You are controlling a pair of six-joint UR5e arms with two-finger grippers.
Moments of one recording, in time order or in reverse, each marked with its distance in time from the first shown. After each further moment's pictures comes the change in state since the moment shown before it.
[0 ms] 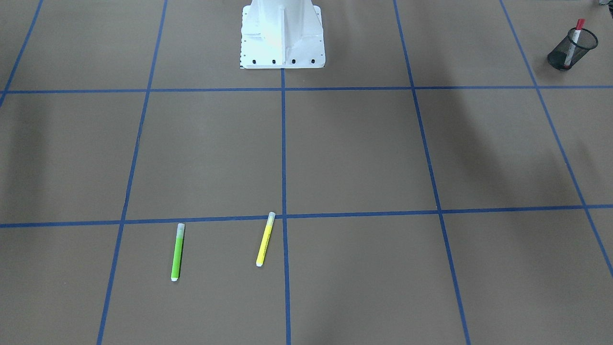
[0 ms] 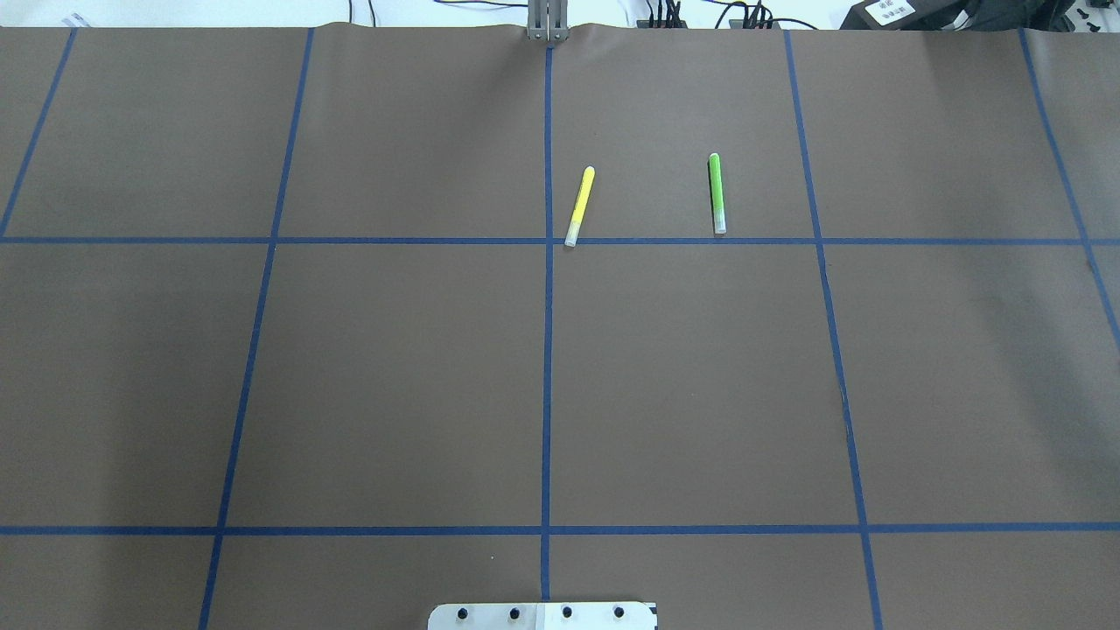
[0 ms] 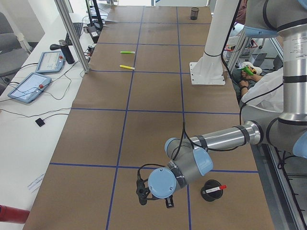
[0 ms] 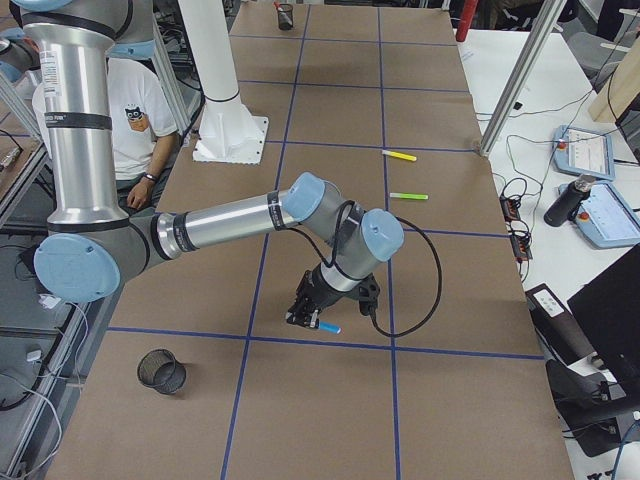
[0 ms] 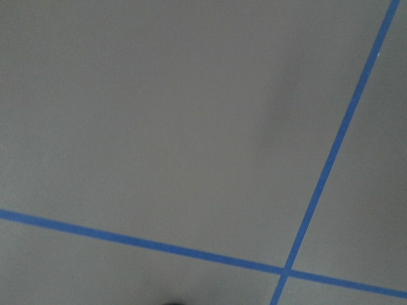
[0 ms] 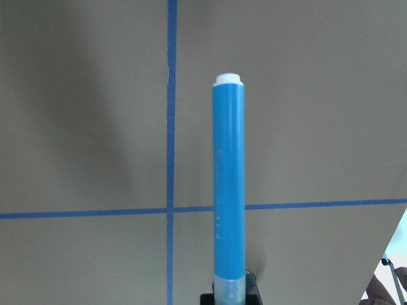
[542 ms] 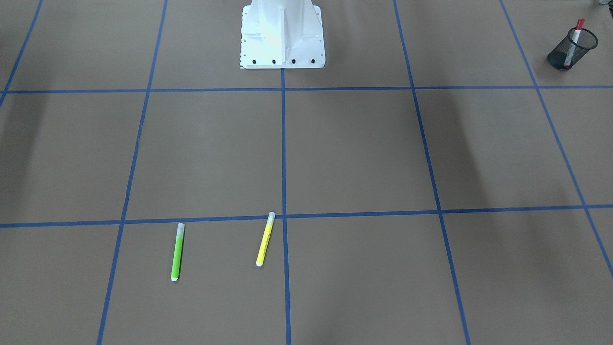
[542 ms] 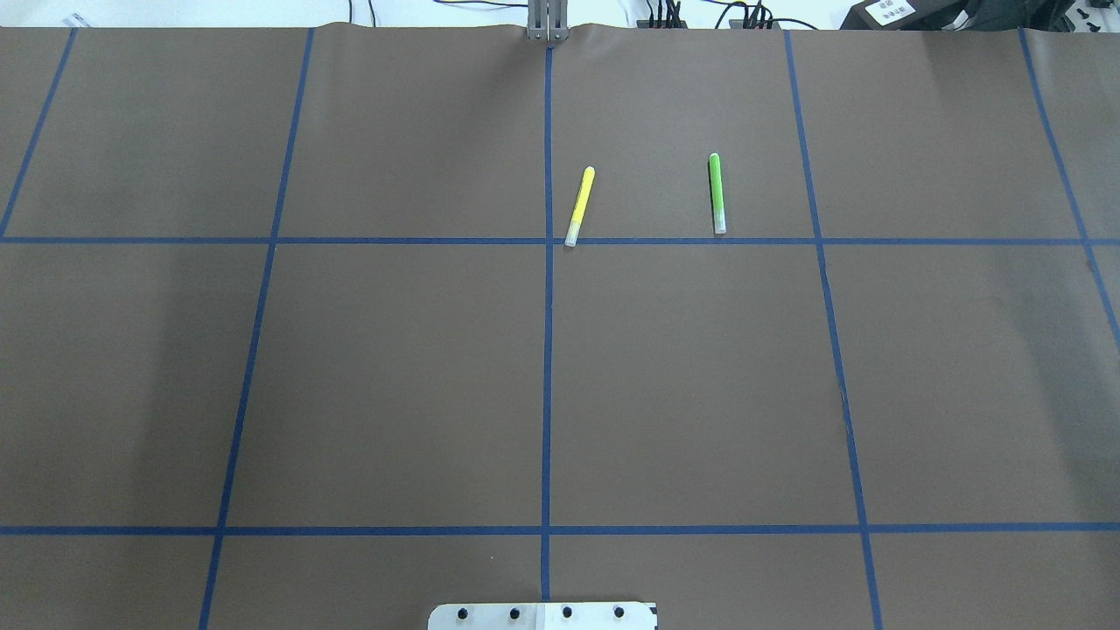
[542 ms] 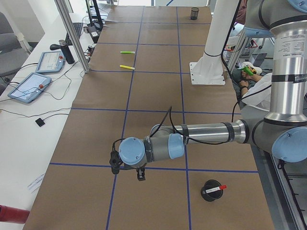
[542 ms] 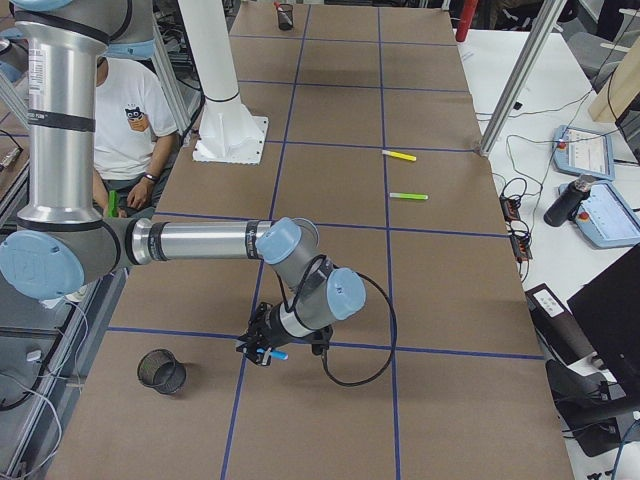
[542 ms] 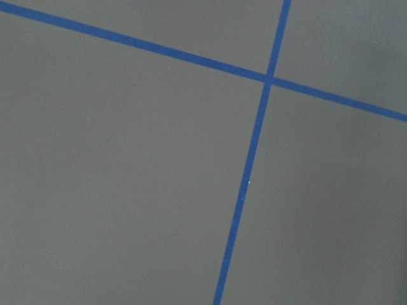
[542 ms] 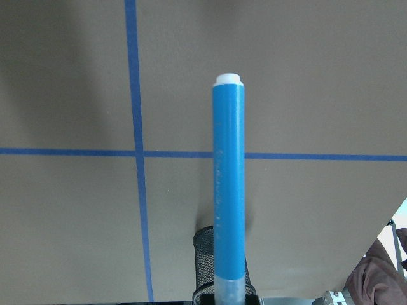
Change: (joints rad) left arm 0.159 -0.098 -0.015 -0.215 -0.118 -0.306; right arm 0.017 -0.135 -0.049 -0.039 -0.057 -0.175
